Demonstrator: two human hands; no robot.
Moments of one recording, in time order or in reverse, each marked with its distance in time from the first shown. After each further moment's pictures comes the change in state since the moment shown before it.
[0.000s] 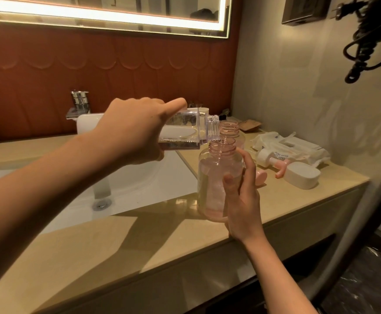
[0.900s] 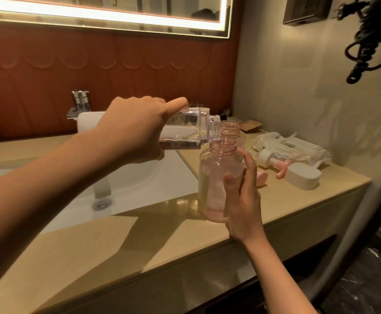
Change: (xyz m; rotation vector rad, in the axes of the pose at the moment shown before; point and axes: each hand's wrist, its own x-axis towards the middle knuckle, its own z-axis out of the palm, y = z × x) left_hand 0.002 -0.002 0.002 0.013 0.021 0.016; right_hand 0.001 0.001 0.001 0.002 0.007 0.000
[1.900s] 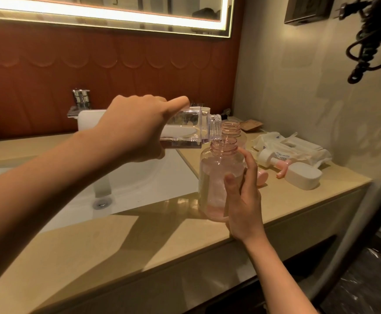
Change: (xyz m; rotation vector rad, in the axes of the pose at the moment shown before) left_hand 0.000 0.001 0.000 0.000 0.007 0.006; right_hand -0.001 -0.002 -0.001 -0.005 -0.010 0.003
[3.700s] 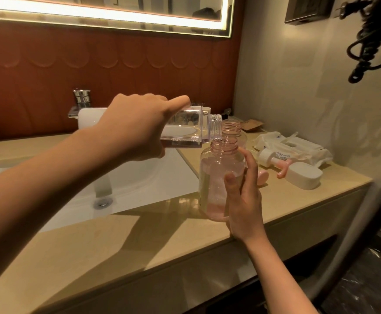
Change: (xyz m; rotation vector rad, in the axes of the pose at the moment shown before) left_hand 0.002 -0.001 0.001 0.026 0.013 0.014; right_hand 0.001 0.003 0.000 0.009 0.009 0.009
